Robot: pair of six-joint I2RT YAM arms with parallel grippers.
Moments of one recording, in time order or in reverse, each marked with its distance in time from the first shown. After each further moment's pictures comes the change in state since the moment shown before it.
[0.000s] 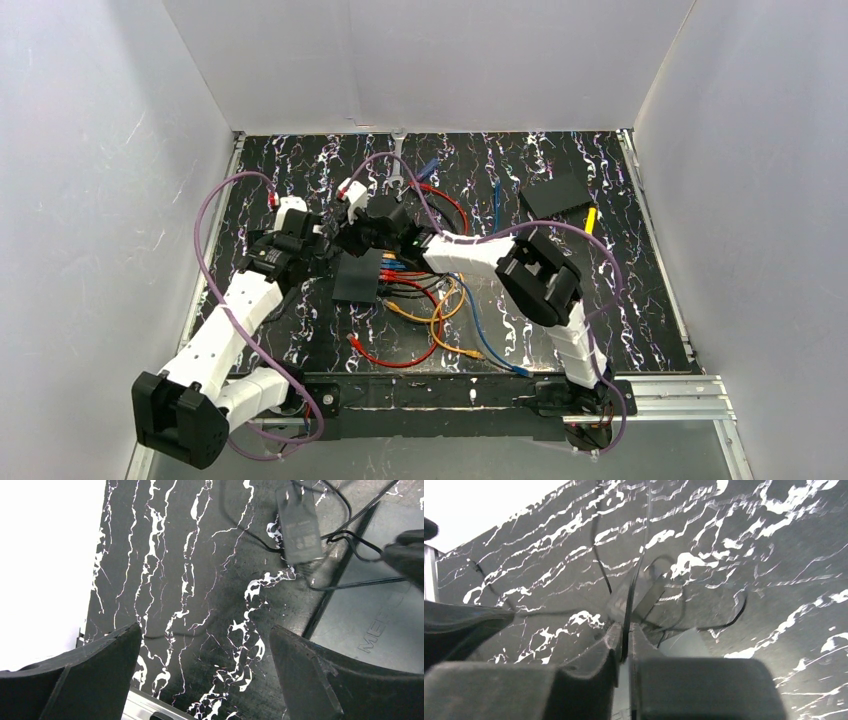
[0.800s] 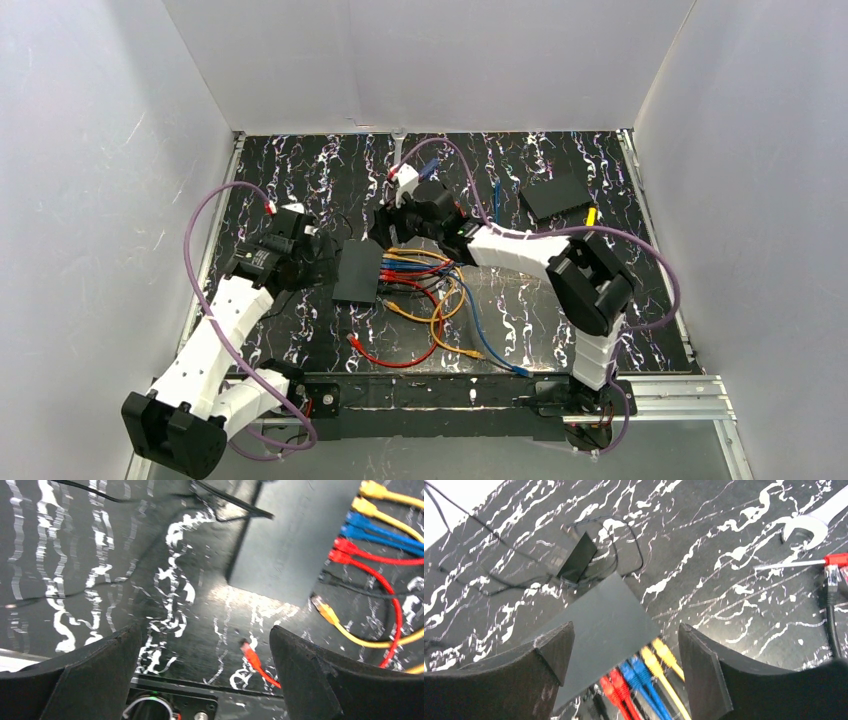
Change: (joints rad) left arm 0.000 -0.064 0.108 -0.204 0.317 -0.167; right arm -0.141 -0.224 -0.229 -0.089 0.049 0.050
